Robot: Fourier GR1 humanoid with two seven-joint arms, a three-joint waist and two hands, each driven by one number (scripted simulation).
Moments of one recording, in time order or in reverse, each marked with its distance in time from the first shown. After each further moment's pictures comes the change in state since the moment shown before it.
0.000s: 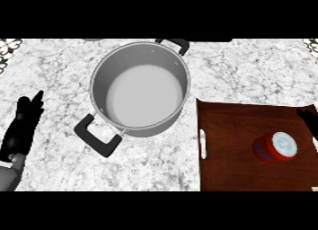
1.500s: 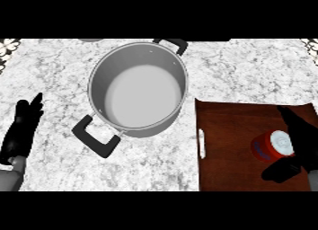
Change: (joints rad) left arm 0.040 -0.092 0.113 -0.024 -0.111 -0.078 0.013; right arm -0.048 0.240 0.000 0.379 0.202 0.065 -0.135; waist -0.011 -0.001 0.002
